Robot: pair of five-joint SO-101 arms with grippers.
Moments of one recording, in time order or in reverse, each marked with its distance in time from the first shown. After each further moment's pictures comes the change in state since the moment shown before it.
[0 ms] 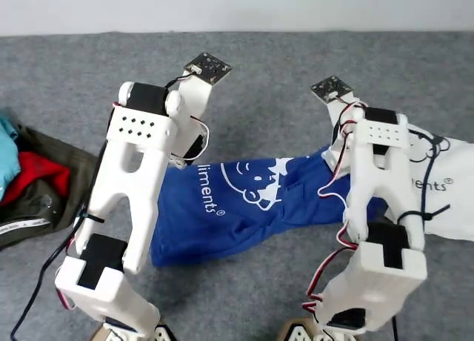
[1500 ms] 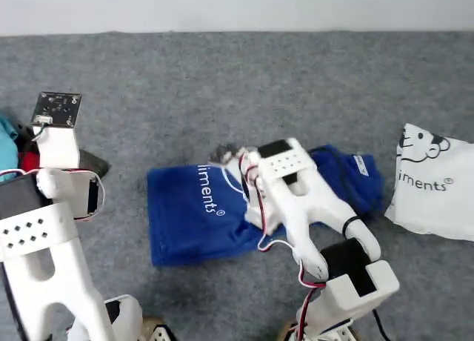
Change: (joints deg) left arm -32.4 -43.3 33.6 -1.0 -0.4; right arm -30.9 -7.0 21.8 6.0 -5.1
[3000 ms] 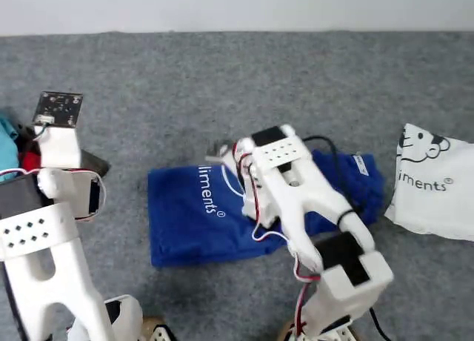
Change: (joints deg) left arm 1.1 0.0 0.2 0.0 -0.1; right arm -0.8 1.8 -13.8 13.0 -1.9
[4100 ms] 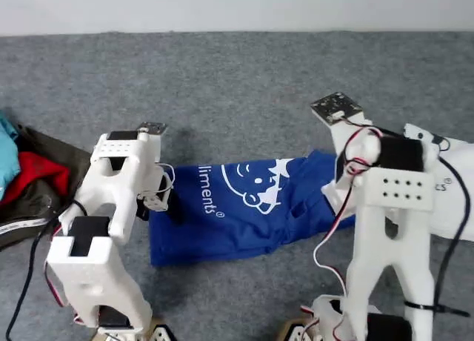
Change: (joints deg) left arm 16.9 55.3 -3.2 -19.5 11.5; right arm 29.0 -32.4 3.5 9.8 1.8
